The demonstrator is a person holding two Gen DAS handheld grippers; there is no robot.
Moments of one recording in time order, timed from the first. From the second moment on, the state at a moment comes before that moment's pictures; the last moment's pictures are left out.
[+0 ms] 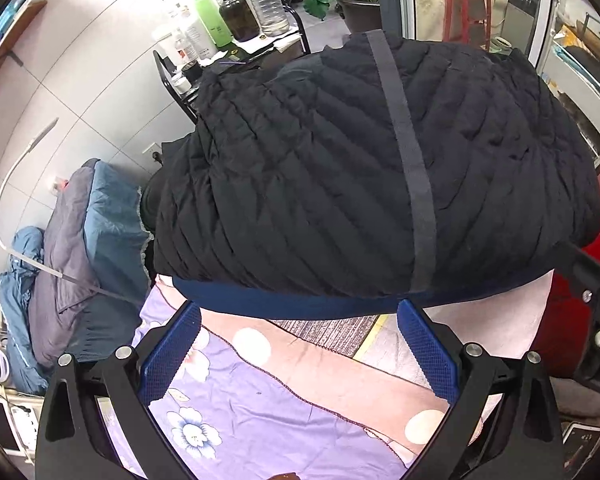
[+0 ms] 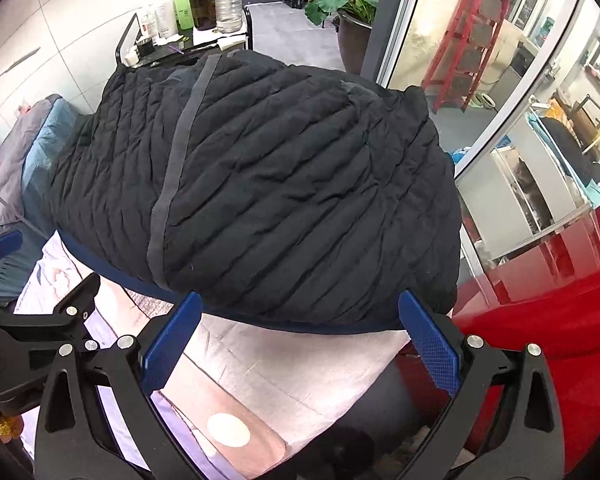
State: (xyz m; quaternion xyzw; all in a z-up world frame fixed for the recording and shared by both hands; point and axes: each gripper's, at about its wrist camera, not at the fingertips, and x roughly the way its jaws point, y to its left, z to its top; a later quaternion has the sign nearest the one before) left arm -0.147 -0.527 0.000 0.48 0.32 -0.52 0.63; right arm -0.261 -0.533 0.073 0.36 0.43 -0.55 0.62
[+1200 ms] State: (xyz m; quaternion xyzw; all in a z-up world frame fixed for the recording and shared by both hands) left arm -0.134 -0.528 0.000 0.48 0.33 -0.51 0.63; right arm -0.261 -0.535 0.072 0.35 0.44 -0.55 0.61
